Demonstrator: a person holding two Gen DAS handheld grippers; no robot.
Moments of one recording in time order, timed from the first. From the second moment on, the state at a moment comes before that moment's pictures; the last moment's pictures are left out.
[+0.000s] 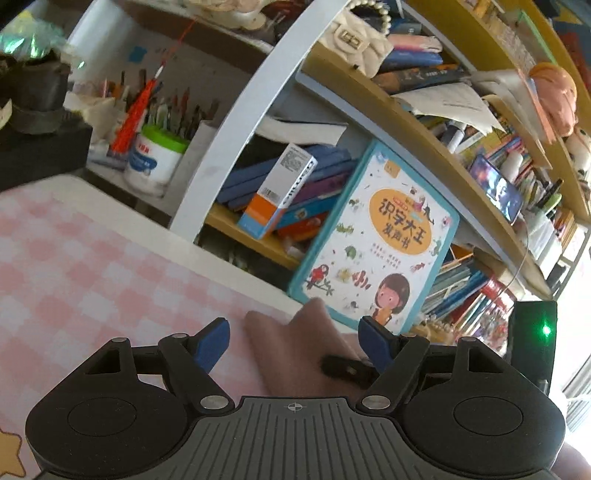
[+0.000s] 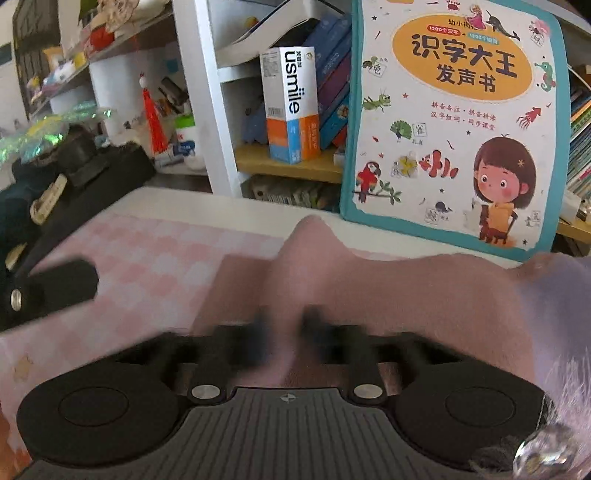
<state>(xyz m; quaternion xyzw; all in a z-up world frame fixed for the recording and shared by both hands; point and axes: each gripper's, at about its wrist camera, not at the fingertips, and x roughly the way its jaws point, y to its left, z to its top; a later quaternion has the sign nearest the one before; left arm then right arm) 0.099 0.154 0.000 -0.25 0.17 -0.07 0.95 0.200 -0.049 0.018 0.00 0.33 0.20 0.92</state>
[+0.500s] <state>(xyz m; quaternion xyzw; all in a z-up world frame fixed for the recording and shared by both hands) 0.094 0.132 0.005 -0.22 0.17 -0.12 0.95 -0.018 -0.165 0.071 0.00 0.29 0.13 0.95</state>
